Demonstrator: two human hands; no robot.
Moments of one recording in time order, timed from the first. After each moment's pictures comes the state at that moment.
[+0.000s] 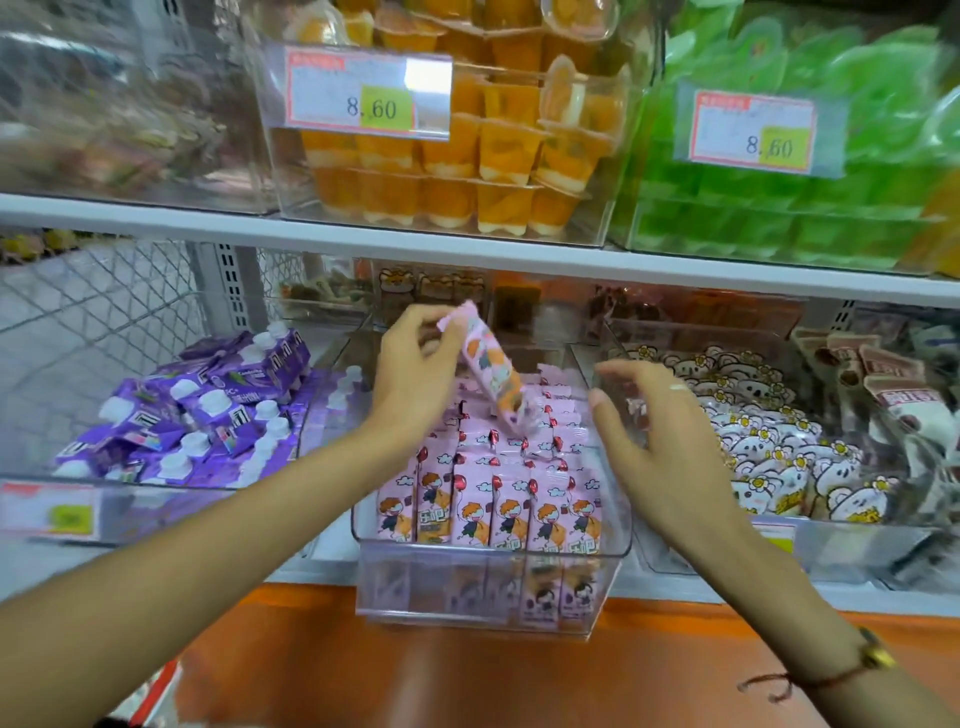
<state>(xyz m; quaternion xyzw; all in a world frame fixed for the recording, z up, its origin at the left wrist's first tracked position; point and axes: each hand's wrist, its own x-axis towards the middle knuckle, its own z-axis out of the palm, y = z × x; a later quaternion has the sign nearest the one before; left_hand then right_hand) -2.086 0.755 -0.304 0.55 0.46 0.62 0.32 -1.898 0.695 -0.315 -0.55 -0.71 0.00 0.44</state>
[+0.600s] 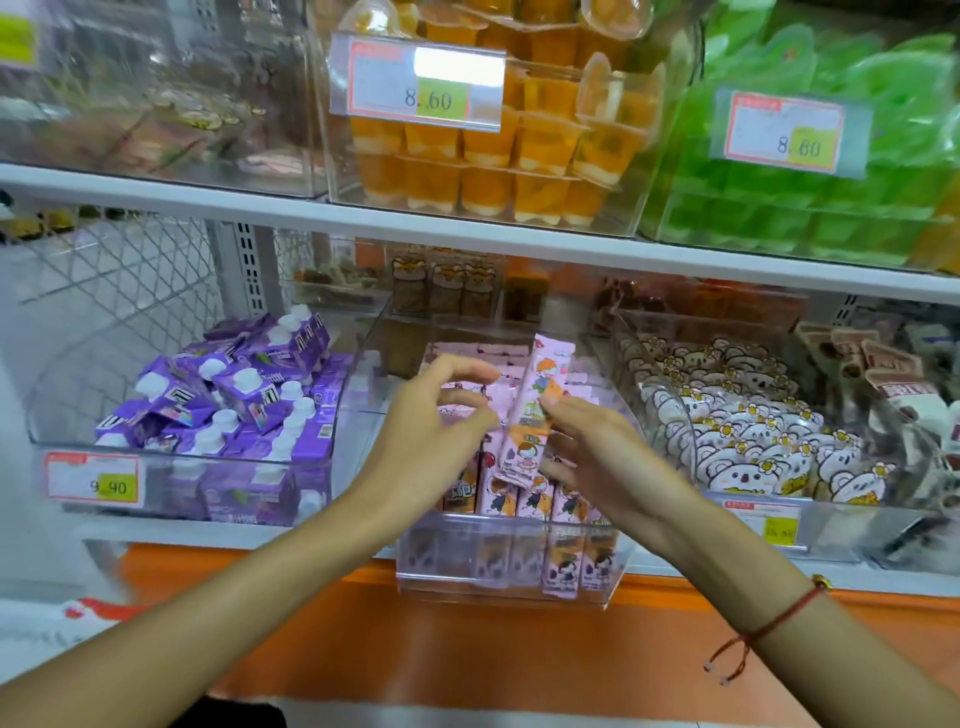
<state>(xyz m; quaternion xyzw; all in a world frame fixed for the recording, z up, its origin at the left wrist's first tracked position) -2.115 0.689 -0.326 0.63 0.43 0.52 0.37 -1.954 0.685 -0.314 -0.45 -0.48 0.59 0.46</state>
